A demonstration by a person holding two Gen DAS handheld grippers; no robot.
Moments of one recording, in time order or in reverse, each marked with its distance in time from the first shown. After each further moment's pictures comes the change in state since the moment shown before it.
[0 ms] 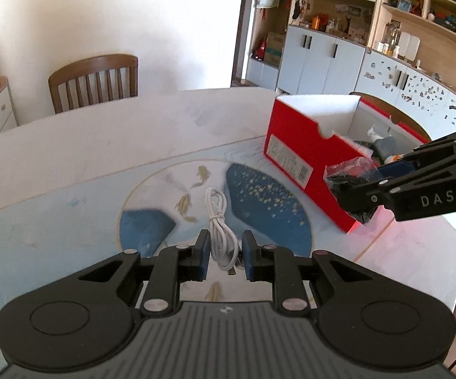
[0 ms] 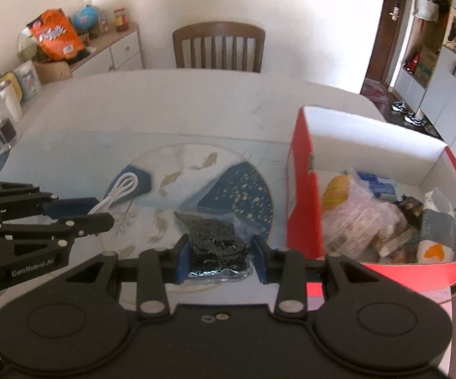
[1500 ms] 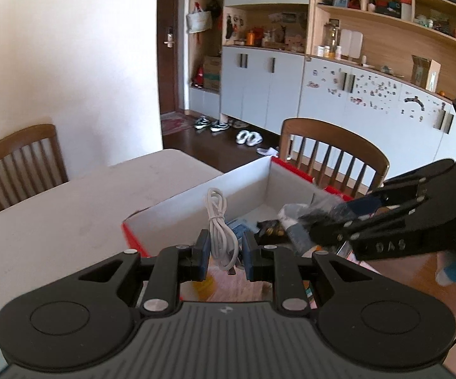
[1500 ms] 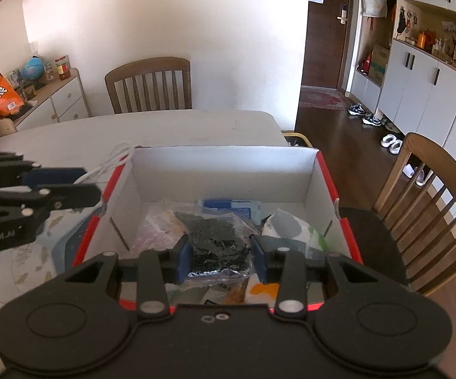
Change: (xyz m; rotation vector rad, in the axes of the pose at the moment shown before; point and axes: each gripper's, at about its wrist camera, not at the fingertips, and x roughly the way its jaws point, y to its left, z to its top) left arm 0.082 -0.177 0.143 0.184 -0.080 -0.135; right arm -0.033 -0.203 0.003 0.109 -0.103 -0.069
